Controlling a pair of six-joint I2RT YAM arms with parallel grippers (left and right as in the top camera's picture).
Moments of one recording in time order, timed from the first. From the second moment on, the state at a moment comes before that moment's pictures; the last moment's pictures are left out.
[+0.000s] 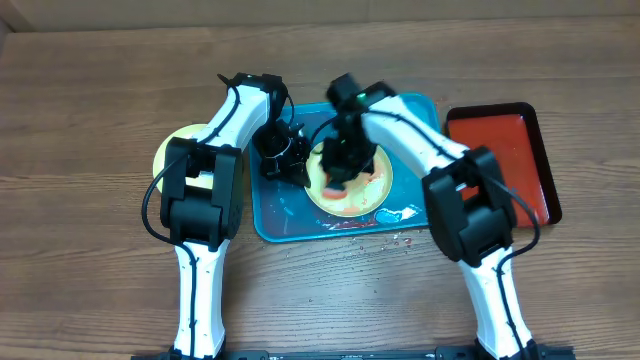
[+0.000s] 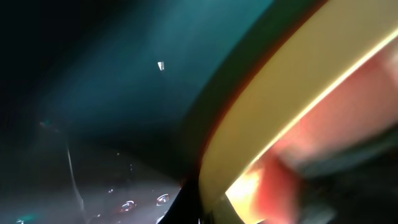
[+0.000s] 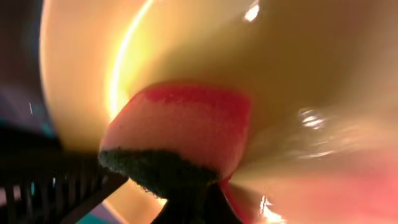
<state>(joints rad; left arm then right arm) -0.23 2.40 1.83 -1.29 0.52 -0.16 0.54 2.34 1.87 -1.10 -0.38 0.54</state>
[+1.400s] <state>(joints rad) -0.13 2.41 1.80 -1.26 0.66 -0.20 0.60 2.35 1.88 -1.05 -0.40 0.63</state>
